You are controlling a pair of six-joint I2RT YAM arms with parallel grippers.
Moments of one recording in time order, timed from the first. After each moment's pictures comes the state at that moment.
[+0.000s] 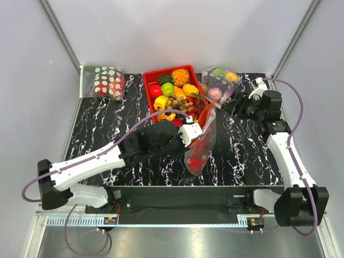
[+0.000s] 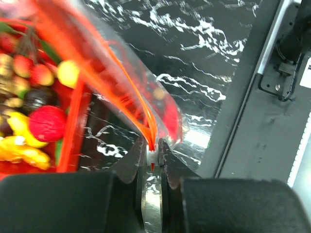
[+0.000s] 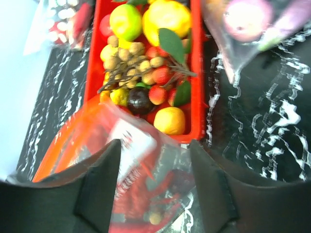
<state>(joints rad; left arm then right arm) -1.12 1.25 1.22 -0.52 0.02 0.08 0.02 1.16 0.97 -0.22 -0.51 0.37</state>
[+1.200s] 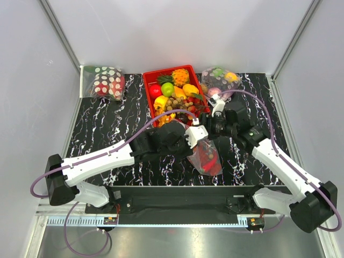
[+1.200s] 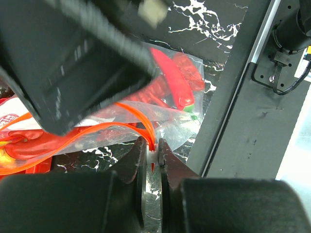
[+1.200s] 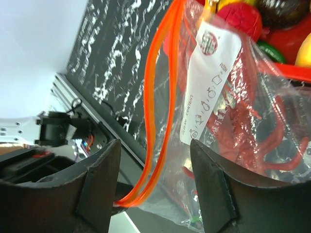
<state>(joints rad) -1.13 1.35 1.22 -0.52 0.07 0.02 0.52 1.11 0.96 -0.37 -0.45 0.51</state>
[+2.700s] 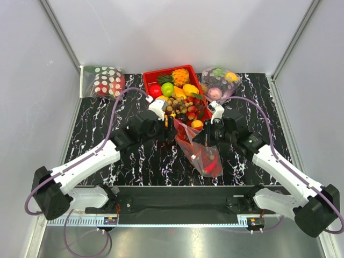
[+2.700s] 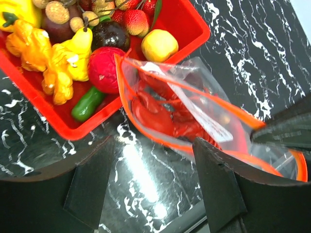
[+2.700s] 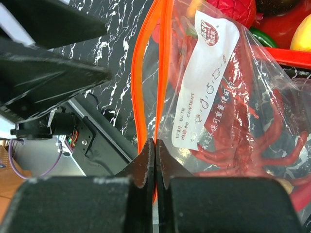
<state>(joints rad) -0.81 1.18 0.99 -0.34 -0.10 -0.44 0.58 1.06 0.87 -0.34 -0.37 0.48</state>
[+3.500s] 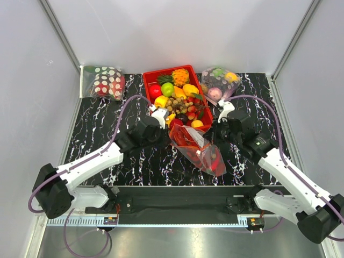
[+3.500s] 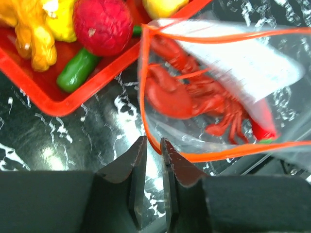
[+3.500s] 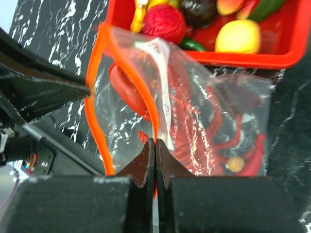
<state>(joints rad) -0.80 1.22 0.89 -0.32 -0.03 -0.46 0.58 1.00 0.92 -0.49 -0.13 0.42</state>
